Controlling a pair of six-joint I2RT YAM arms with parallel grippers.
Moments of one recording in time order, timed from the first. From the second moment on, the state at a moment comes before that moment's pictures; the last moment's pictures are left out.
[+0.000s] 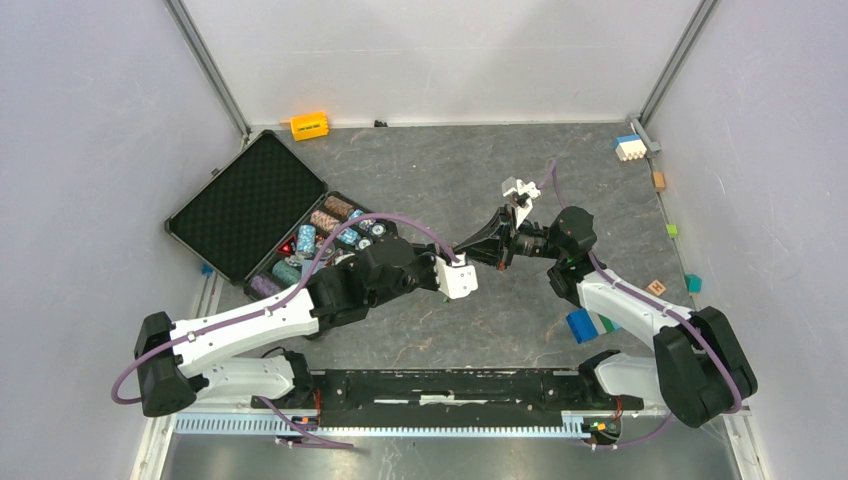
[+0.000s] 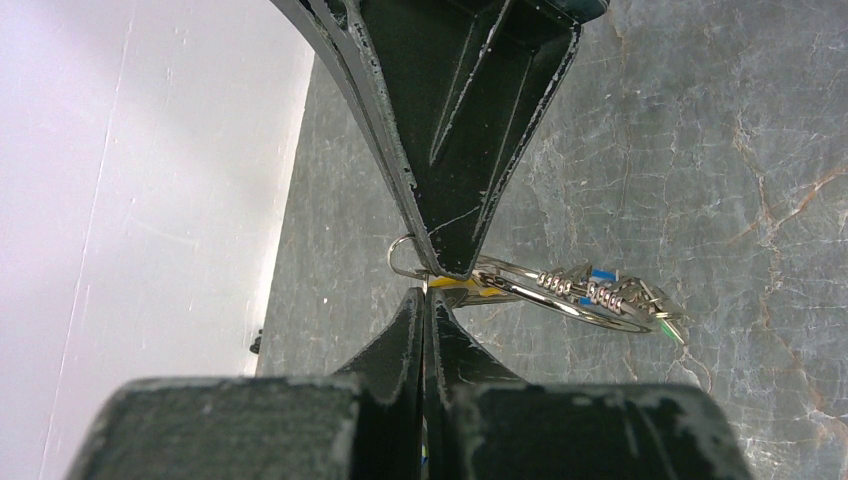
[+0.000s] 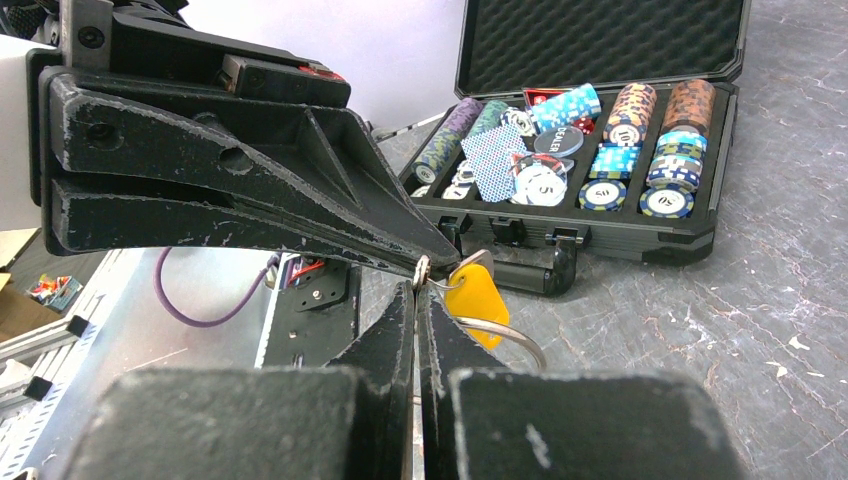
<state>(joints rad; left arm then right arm) -1.11 1.12 0.91 -0.14 -0.15 0.75 0.45 1.24 0.56 0.84 -1.01 0.50</state>
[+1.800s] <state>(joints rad) -1.09 1.03 0.79 -0.02 -0.07 0.81 0.44 1.24 0.44 1.20 -1.04 0.69</state>
